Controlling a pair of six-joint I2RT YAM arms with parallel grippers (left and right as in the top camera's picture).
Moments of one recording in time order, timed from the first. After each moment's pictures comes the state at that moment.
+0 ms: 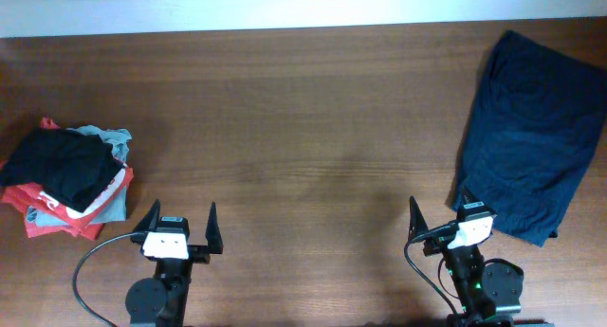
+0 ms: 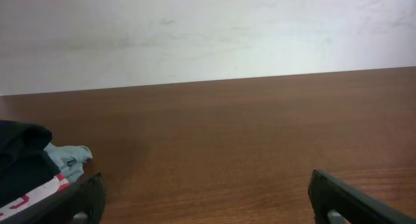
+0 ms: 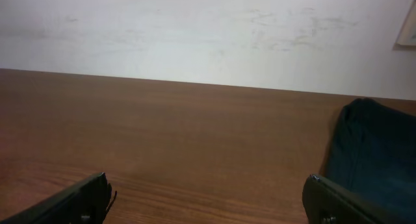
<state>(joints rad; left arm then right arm) -0.03 0.01 0.01 -0.08 0.04 0.03 0.01 0.02 0.01 -0.06 -0.17 -0.01</state>
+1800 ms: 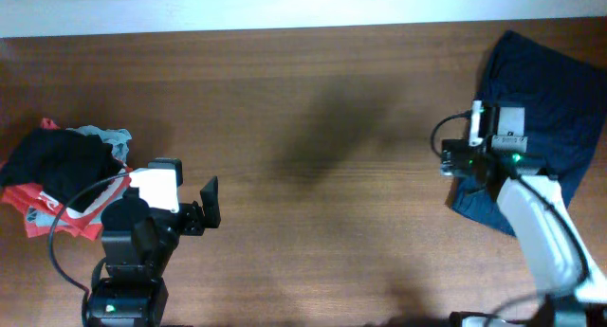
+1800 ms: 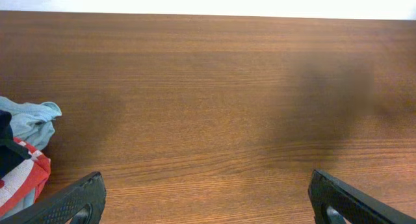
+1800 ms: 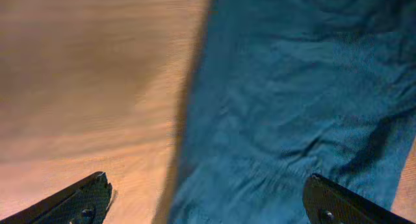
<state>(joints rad) -0.03 0.68 0.61 -0.43 0.12 -0.05 -0.14 1.46 0.98 -0.56 0.21 -0.05</state>
